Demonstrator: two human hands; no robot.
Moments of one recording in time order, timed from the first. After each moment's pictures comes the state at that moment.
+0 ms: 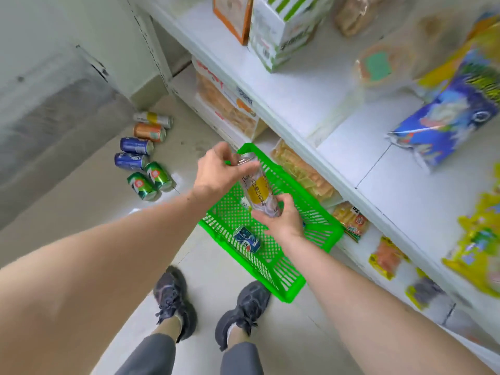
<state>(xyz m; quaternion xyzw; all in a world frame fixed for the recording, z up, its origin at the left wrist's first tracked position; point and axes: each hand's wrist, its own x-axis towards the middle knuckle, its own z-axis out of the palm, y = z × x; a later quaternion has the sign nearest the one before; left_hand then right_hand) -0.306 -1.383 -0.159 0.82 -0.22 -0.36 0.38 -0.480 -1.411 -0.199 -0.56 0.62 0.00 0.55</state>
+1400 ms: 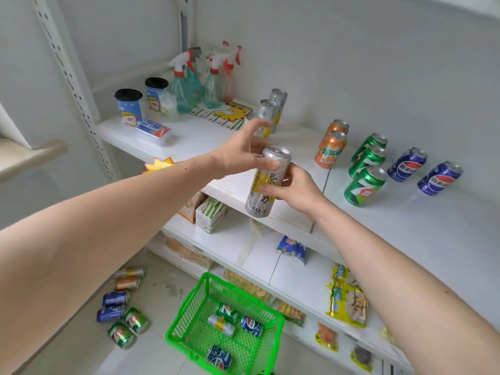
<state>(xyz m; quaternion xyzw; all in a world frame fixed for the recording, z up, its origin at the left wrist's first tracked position) -0.309 -1.493 0.376 0.50 -0.59 -0.43 0.46 -0.485 -1.534 0.341 -0.75 0.46 -0.22 0.42</state>
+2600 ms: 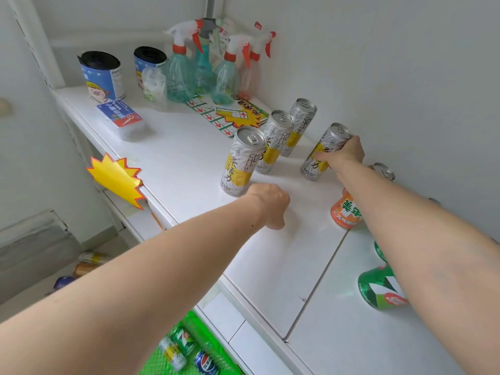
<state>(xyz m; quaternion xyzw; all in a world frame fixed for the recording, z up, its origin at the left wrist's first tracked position) -0.372 -1.691 0.287 0.74 -0.67 -0.09 -0.04 -0.450 -1.861 0.332 -0.68 0.63 -0.25 0.26</state>
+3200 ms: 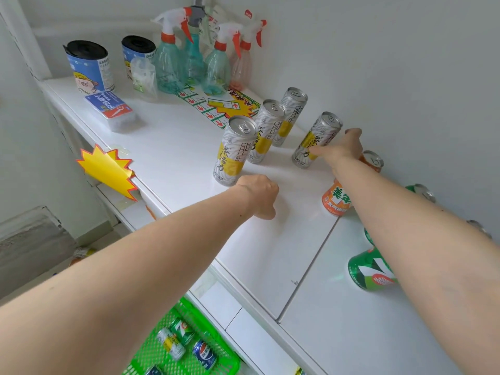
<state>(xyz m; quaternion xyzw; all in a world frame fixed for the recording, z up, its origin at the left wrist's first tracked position) -0.372 -1.690 0.273 0.75 -0.66 -0.08 -0.03 -0.467 -1.837 0.341 -0.68 0.64 -0.25 0.25</state>
